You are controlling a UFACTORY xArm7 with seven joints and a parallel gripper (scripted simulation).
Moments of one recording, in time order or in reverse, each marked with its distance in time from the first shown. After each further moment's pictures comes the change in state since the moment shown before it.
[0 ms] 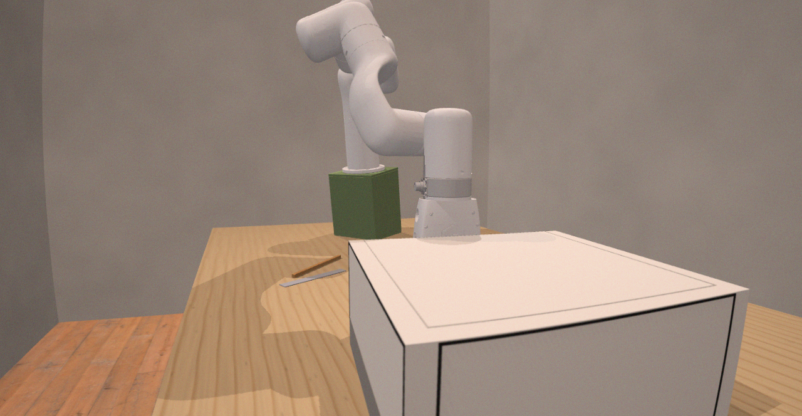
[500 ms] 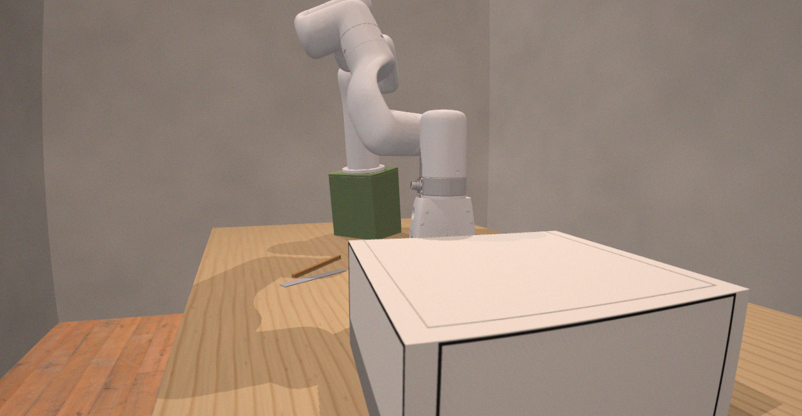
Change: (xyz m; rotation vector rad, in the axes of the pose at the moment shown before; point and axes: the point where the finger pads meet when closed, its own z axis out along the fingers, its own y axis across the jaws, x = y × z) arm 0.022 0.000 0.000 0.000 0.001 0.000
